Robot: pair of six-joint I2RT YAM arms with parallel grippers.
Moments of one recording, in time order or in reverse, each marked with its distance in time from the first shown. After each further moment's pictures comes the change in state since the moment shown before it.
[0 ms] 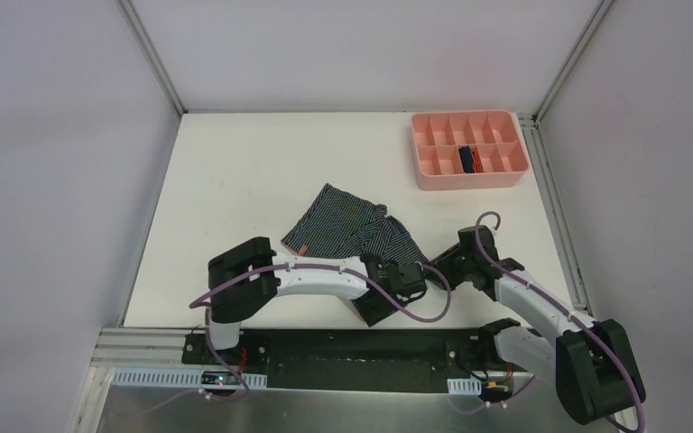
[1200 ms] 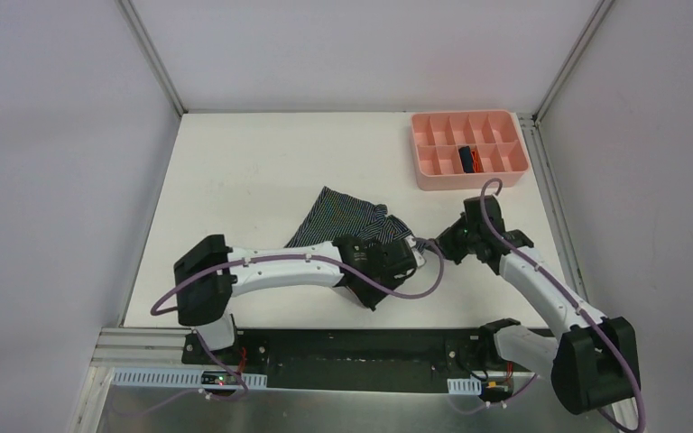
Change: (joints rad) left arm 0.041 -0.153 0.000 -0.001 0.002 -0.060; right arm -0.043 0.046 0.239 -0.171 -0.005 -0.200
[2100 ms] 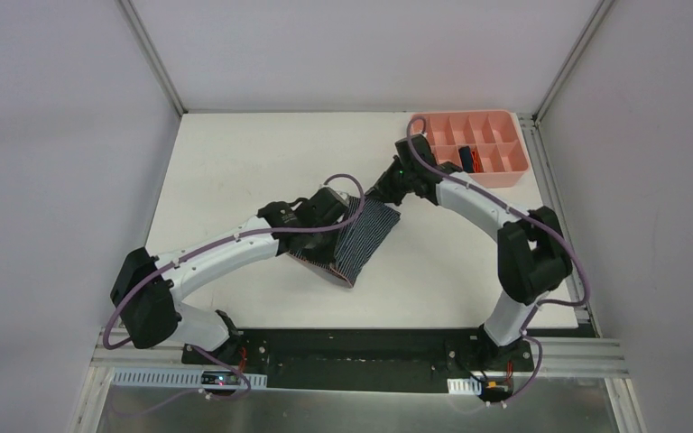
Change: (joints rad) left arm 0.377 -0.344 -0.196 -0.005 0.023 -0.287; right arm 0.225 0.633 0.657 0.118 -0.034 -0.005
